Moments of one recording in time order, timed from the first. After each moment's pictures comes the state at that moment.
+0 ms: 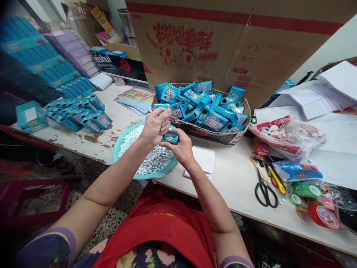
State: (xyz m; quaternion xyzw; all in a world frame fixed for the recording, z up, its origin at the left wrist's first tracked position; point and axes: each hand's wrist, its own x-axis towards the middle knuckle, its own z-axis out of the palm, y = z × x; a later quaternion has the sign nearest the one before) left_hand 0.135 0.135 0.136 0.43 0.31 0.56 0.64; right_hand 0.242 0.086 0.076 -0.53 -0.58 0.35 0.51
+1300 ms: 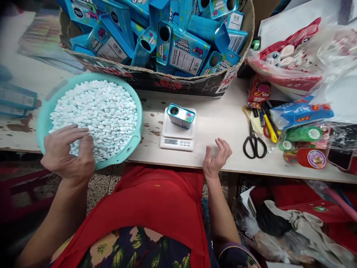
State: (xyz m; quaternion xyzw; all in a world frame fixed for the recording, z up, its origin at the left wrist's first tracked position) left_hand 0.056 0.059 0.005 0.76 0.45 0.46 -0.09; right_hand 0.403 -0.080 -0.090 -0.77 -0.47 -0.10 0.43
